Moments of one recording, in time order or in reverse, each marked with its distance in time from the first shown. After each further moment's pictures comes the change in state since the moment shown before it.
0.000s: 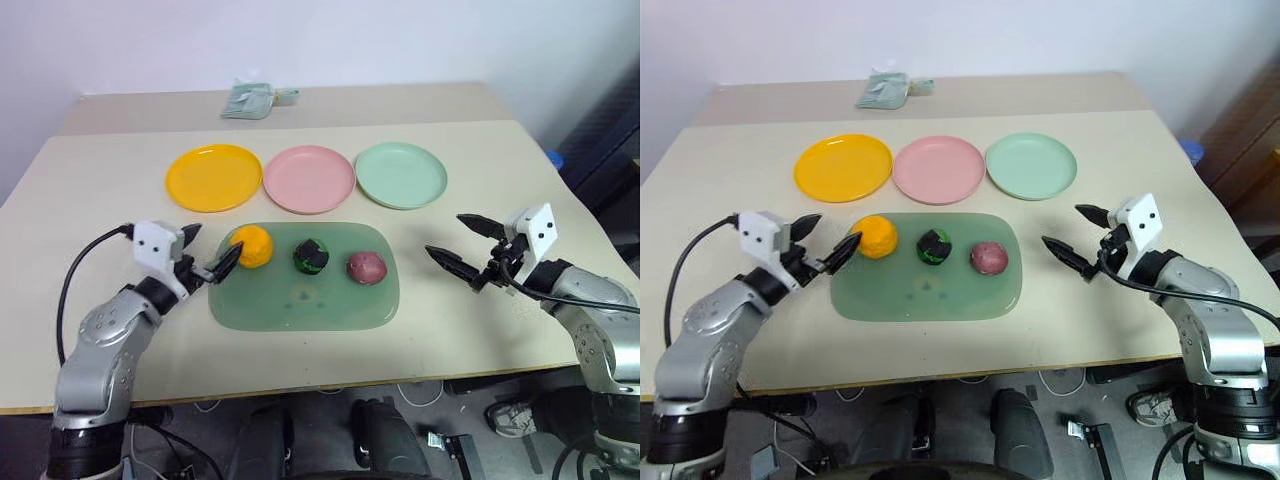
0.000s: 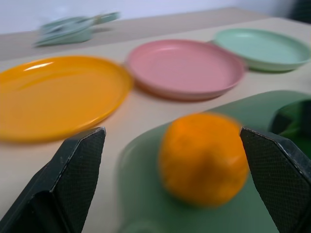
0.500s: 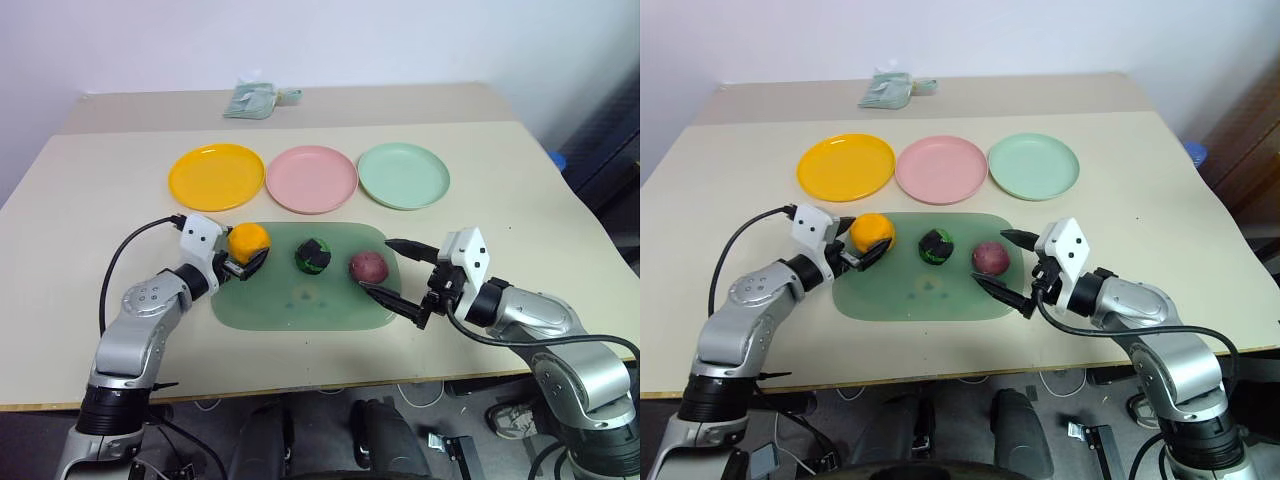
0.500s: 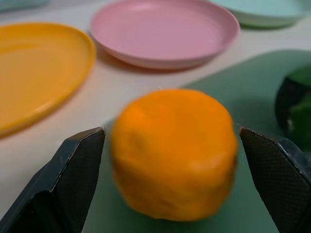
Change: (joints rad) left arm -0.102 0.004 -0.115 0.122 0.105 0.068 0.004; right arm 0.059 0.075 0.197 -0.276 0.036 0.127 -0.091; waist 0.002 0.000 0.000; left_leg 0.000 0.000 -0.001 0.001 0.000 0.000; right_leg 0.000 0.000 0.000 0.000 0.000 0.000
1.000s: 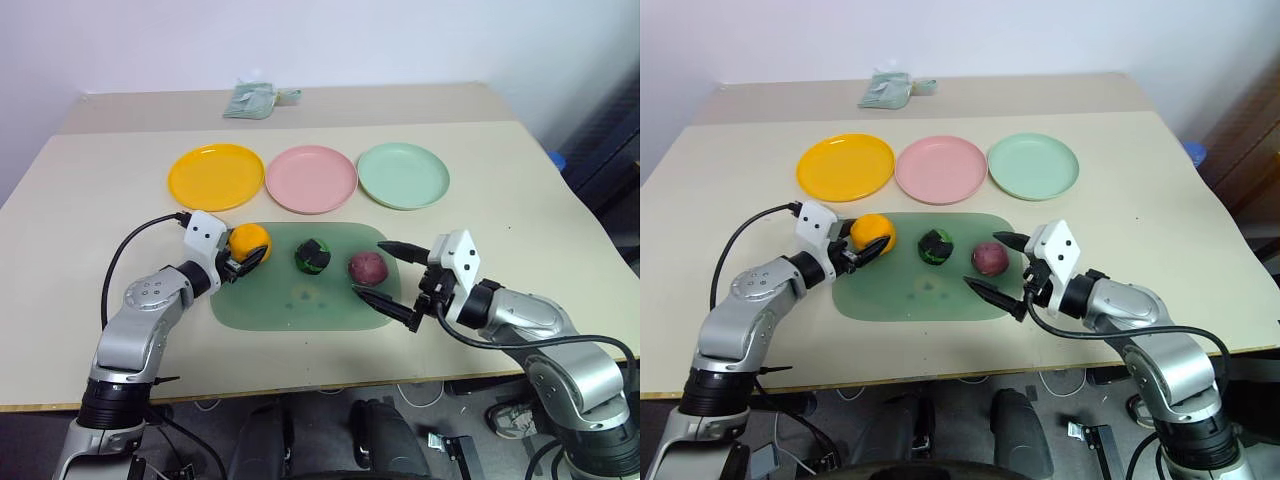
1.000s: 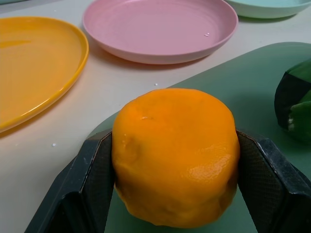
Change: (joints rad) left arm -0.023 0.008 0.002 0.000 0.007 0.036 -0.003; right arm -0.009 0.003 0.039 -0.003 -0.002 0.002 -0.021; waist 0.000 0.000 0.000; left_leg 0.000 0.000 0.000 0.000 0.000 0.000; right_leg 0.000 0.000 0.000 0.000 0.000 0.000
